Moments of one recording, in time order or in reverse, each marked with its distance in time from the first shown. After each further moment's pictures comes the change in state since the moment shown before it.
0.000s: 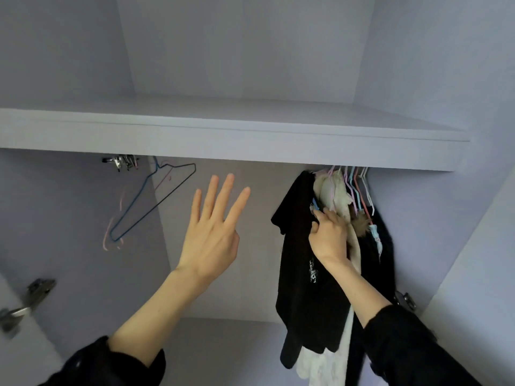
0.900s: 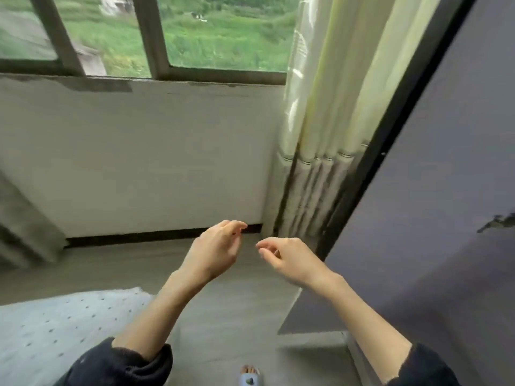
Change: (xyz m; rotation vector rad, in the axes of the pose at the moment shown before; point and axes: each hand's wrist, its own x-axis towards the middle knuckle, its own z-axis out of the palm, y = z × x) left_hand -0.551 -0.091 -0.412 0.194 -0.196 -1.455; right_hand -0.577 -0.408 0.032 0.270 -1.412 -1.387
